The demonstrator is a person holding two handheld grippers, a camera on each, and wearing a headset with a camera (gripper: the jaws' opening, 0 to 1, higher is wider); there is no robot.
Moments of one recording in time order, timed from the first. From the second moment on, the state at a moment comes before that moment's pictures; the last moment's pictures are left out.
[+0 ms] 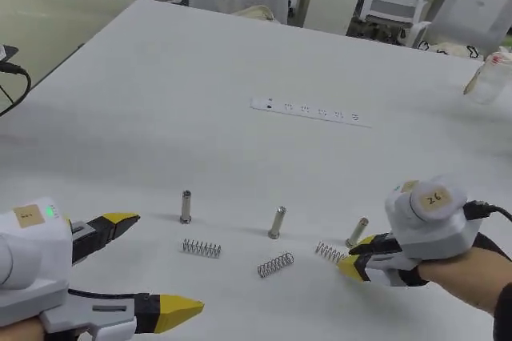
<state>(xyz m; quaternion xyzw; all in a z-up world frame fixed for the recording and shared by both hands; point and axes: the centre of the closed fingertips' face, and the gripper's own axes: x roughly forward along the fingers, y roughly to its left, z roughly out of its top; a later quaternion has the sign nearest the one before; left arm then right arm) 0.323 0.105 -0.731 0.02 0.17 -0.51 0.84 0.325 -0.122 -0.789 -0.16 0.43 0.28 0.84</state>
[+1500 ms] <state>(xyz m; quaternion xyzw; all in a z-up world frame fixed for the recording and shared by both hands) 0.301 0.091 -0.712 0.03 0.15 -0.54 0.83 0.295 -0.101 -0.775 -0.19 0.43 0.32 0.82</state>
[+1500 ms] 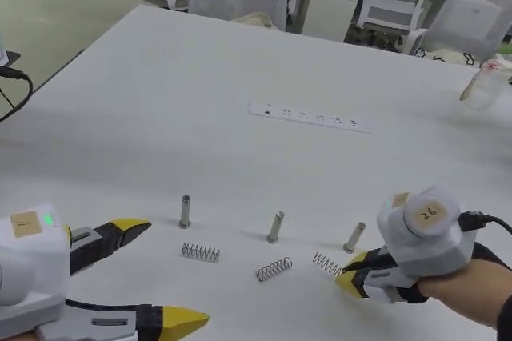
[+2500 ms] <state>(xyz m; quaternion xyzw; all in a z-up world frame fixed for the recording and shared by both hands) 0.286 0.052 -0.705 0.06 0.14 -0.61 0.78 0.276 -0.021 -0.733 -0.24 0.40 0.44 0.77</state>
